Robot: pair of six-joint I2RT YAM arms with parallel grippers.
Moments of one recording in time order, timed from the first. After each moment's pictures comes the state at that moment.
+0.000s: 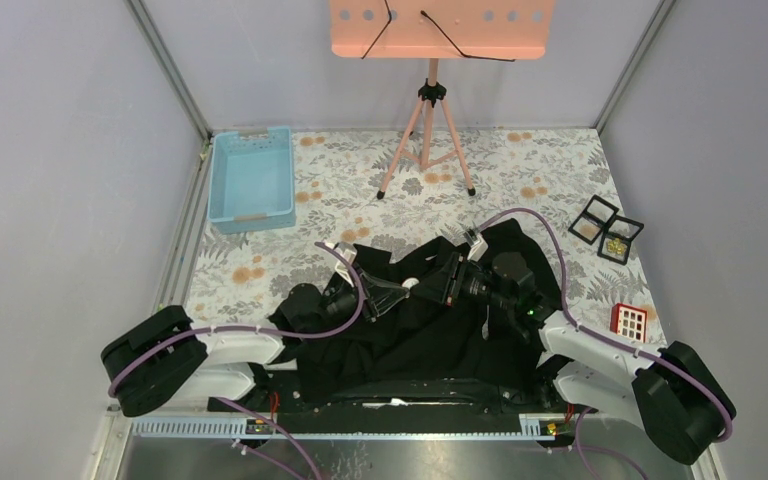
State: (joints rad) left arm -0.94 1.22 0.21 1.09 0.17 -0.68; right arm 0.64 1.03 0.31 0.47 -0.47 1.03
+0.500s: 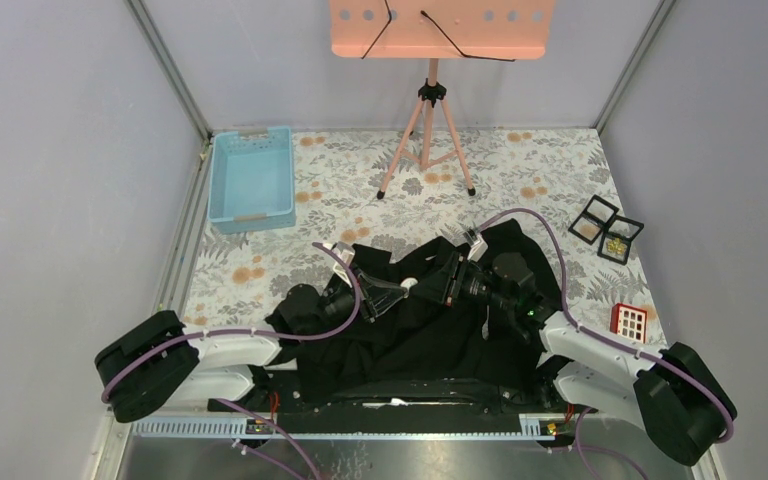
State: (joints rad) left arm -0.94 1.17 0.20 1.05 0.15 -0.67; right arm 0.64 1.03 0.31 0.48 -0.47 1.05
